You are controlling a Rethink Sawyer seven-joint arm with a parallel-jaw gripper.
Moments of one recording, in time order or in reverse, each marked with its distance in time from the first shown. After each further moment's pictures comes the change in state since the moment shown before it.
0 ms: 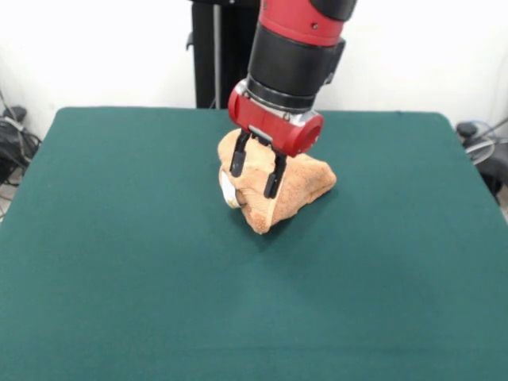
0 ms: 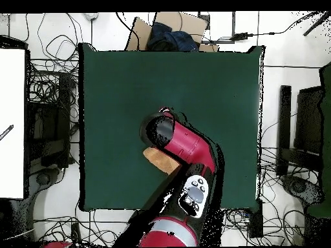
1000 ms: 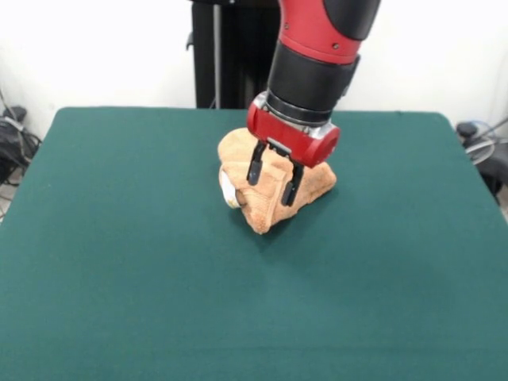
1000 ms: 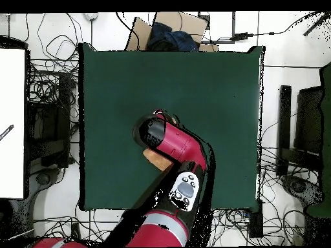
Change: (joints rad) arm 0.030 0.027 0.009 0.001 0.001 -0.009 0.000
